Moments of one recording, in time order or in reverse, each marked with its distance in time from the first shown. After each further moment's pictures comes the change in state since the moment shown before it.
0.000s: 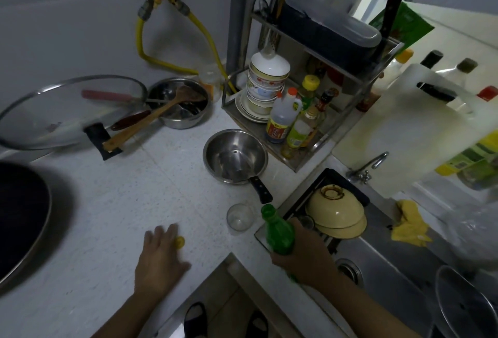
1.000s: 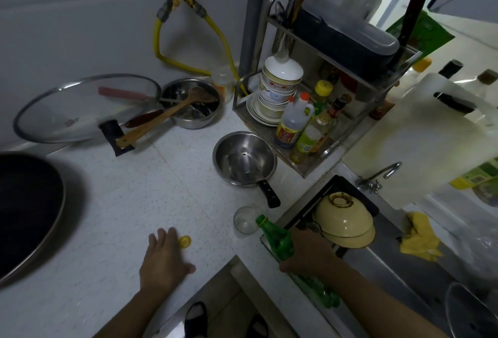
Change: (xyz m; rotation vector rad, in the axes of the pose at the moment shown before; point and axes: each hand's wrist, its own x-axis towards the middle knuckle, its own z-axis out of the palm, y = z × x) left_hand -0.005 0.008 -0.006 -0.140 0.026 -0.152; right_hand 0.035 -0.003 -0.008 -0.522 -0.370 0.169
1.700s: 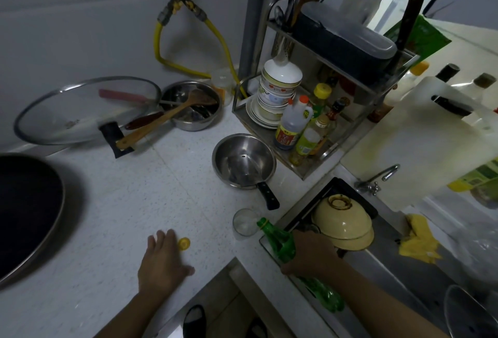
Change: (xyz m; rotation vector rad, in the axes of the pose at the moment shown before) left_hand 0.000 0.002 -0.002 0.025 0.011 -0.002; right_hand -0.001 0.003 -0.004 -0.086 -0.007 0.022
